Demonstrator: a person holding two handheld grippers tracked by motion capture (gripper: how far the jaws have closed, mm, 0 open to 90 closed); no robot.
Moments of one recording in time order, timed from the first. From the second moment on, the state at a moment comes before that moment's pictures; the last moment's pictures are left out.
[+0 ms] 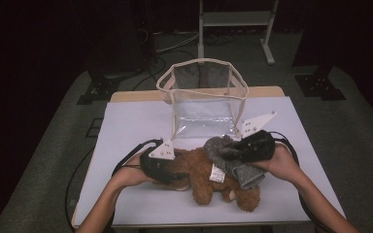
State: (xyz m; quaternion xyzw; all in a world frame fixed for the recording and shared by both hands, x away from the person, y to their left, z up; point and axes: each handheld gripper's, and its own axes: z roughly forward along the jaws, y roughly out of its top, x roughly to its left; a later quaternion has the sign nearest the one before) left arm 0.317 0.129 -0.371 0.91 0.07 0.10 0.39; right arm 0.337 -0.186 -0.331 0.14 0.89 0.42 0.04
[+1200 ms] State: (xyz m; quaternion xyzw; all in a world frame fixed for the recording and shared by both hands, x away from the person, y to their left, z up) left arm 0.355 0.079 -0.339 0.92 0.05 0.10 0.37; right arm 0.340 -0.195 -0.326 0.13 0.89 0.43 0.03
